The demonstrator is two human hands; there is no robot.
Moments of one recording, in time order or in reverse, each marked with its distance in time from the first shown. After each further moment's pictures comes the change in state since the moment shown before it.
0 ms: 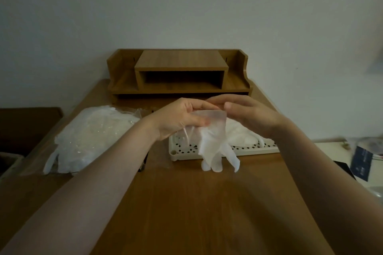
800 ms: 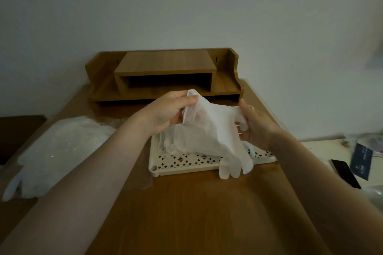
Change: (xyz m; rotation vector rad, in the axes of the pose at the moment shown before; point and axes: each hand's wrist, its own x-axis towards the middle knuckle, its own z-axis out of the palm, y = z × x) left_hand 0.068 -0.002 -0.007 -0.204 0.170 -0.133; right_hand 0.002 0.071 -0.045 0.591 0.298 0.389
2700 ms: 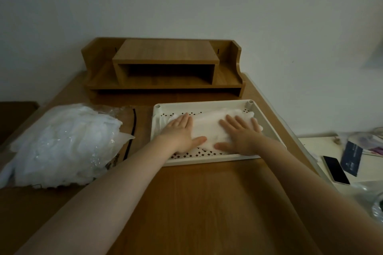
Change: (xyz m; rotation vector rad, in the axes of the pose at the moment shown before) left_hand 0.027 -0.091 0.015 1.460 -0.082 -0.223; right_hand 0.020 0.047 0.004 -1.693 -0.045 0.068
